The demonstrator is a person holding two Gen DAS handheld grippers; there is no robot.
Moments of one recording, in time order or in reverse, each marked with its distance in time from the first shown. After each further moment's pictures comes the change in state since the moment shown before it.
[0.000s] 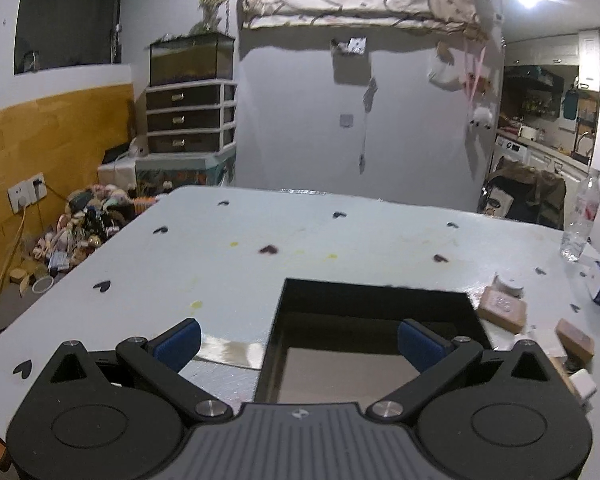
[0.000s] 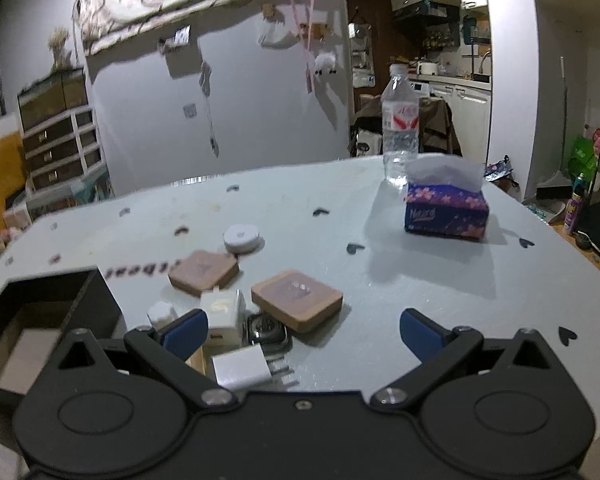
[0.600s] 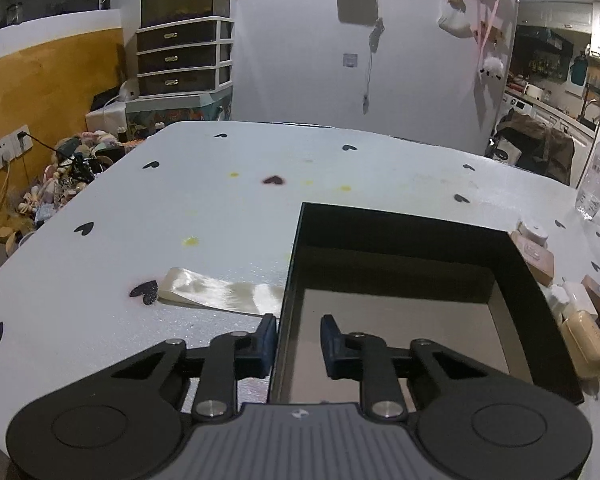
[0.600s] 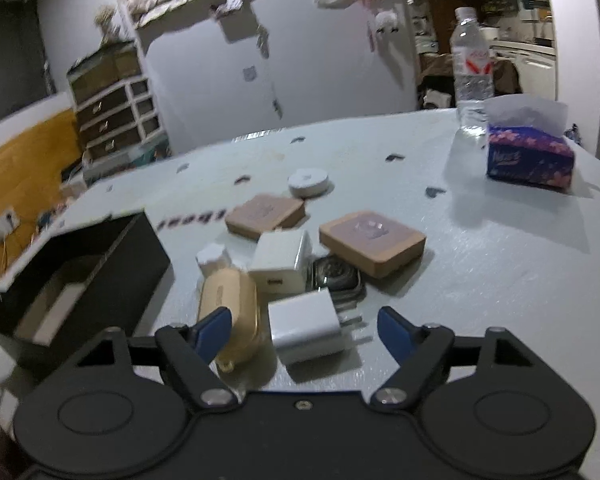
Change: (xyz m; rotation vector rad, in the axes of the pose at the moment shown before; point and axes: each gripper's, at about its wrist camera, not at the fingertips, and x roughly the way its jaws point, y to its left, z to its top) left arm 0.045 0.018 -0.024 -0.003 0.171 -0.020; right arm 0.037 0.006 -0.032 -0.028 0.103 0.219
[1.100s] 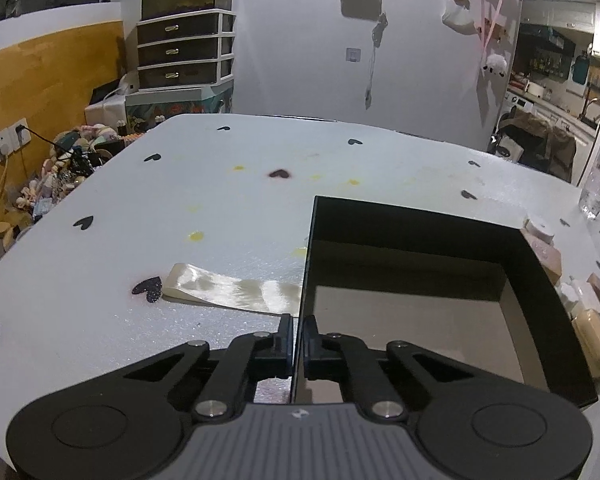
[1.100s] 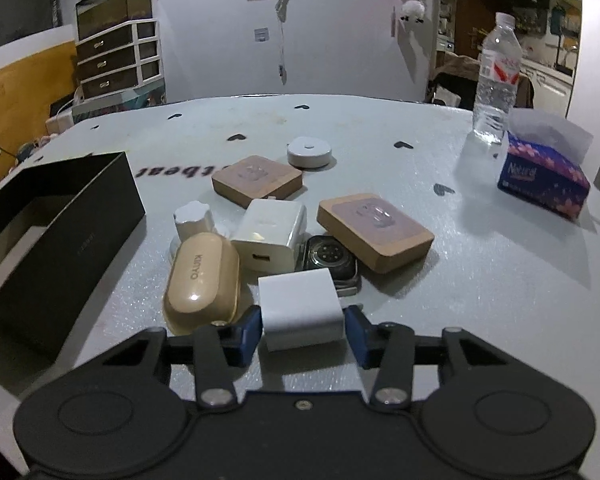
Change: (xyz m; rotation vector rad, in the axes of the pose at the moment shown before) left arm 0.008 0.012 0.000 -0.011 0.014 -0.014; right arm 0.029 0.014 0.003 -0.155 0.072 -0.086
